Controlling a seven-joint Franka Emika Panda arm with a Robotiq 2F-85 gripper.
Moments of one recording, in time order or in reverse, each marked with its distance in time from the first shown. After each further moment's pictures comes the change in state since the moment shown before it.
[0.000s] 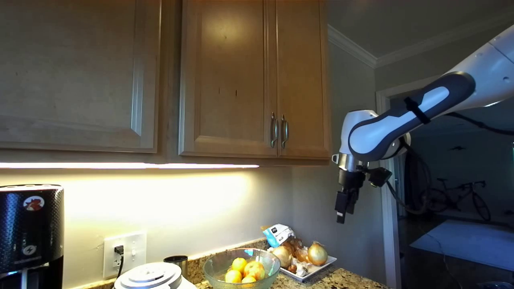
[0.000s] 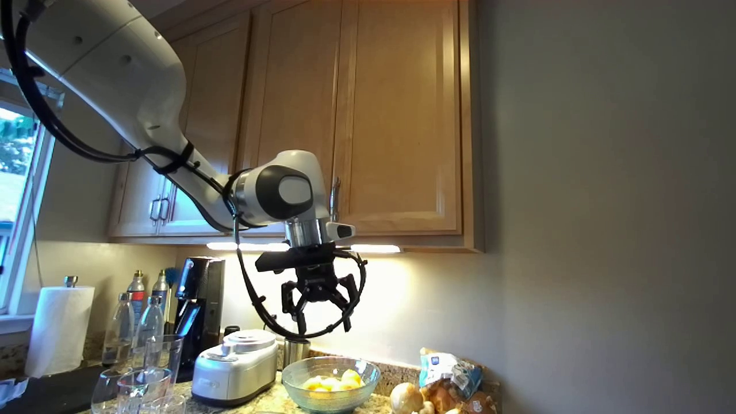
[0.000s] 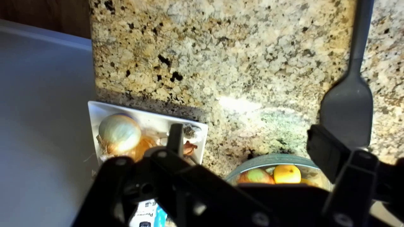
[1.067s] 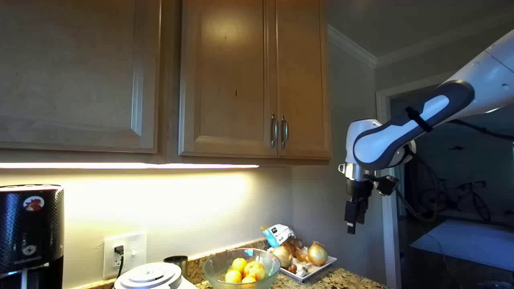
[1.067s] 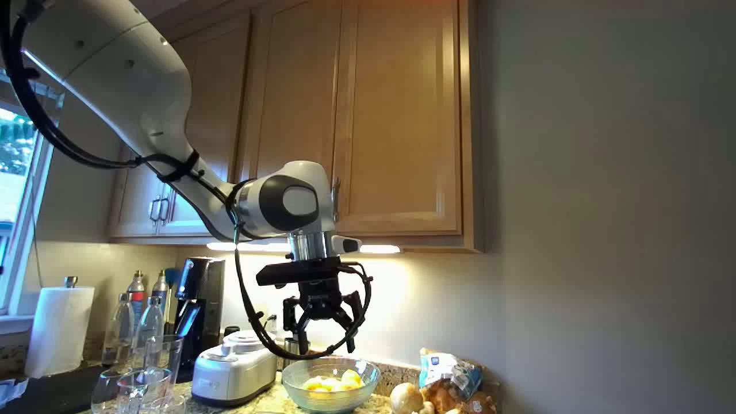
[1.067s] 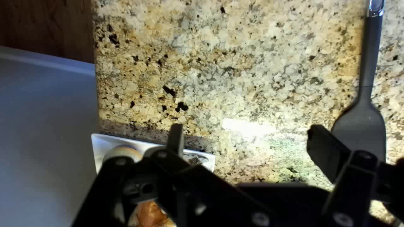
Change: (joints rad) arm -0.012 0.014 -0.034 -0.043 -0.019 -0.011 0.000
